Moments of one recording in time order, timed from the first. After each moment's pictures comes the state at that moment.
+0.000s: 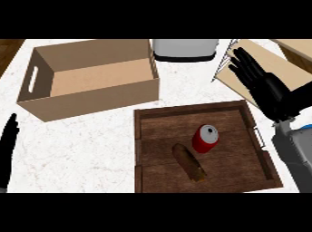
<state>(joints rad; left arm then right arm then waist) 0.07 0.58 -0.17 -1.34 0.20 0.44 -0.06 -0.42 -0.39 0.15 -1.38 -0.41 0.11 0.04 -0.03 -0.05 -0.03</state>
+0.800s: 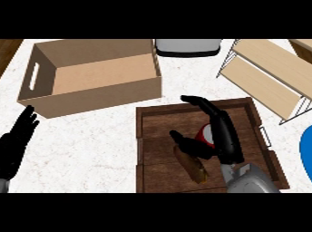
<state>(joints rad) 0.02 0.56 -0.14 -1.39 0.37 0.21 0.01 -0.26 -0.21 0.51 -1.56 0.30 -0.48 0.10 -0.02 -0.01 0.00</state>
